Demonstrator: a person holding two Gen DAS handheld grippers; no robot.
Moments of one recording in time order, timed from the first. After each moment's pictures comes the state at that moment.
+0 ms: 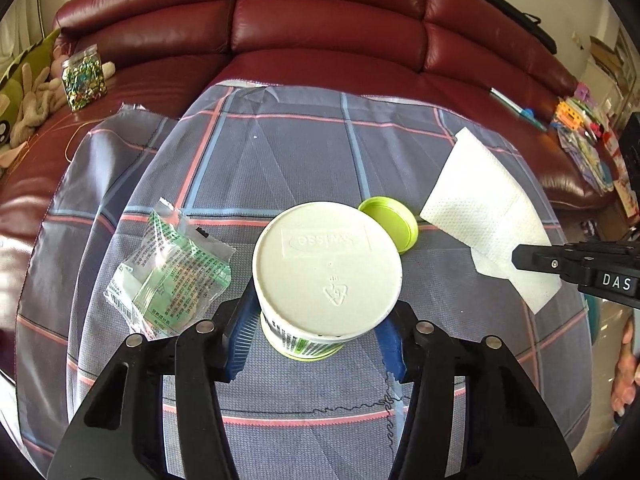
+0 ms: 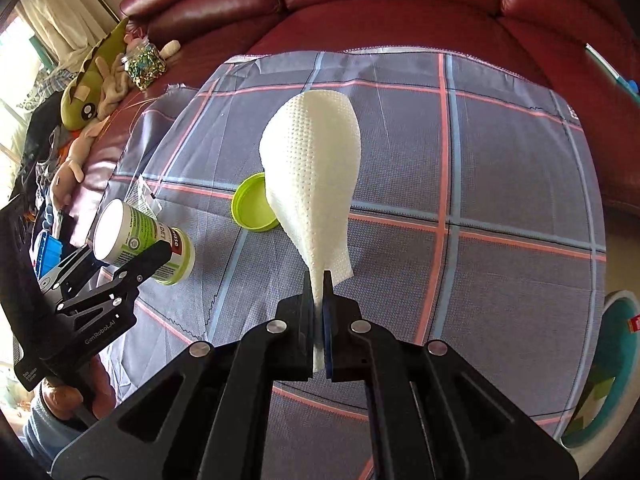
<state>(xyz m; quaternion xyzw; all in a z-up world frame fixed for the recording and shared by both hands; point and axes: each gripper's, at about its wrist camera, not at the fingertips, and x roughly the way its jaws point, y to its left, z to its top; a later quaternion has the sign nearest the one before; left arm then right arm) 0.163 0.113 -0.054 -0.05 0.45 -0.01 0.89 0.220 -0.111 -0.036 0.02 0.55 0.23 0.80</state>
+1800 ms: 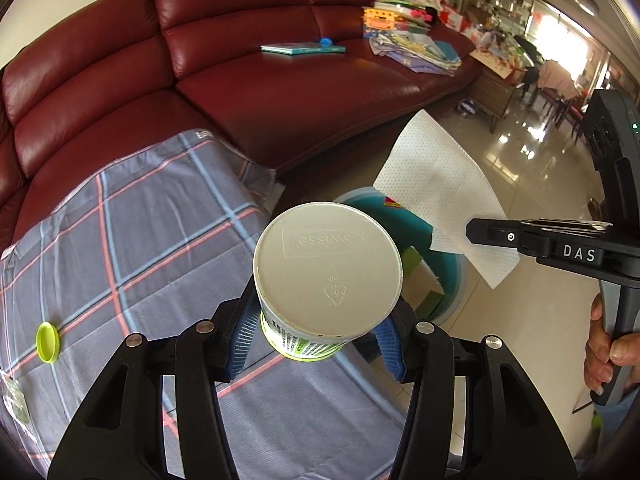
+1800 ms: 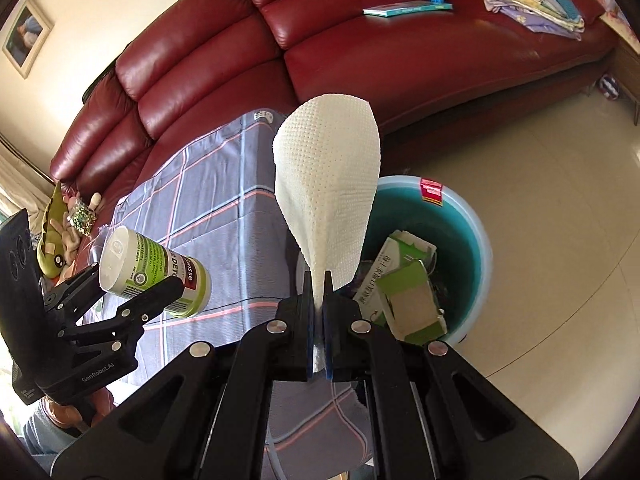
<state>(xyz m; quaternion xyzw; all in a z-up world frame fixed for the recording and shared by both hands) 0.149 -0.275 -0.011 0.11 0.44 -0.27 0.85 0.103 -0.497 -0.019 0.21 0.48 0.05 0.85</state>
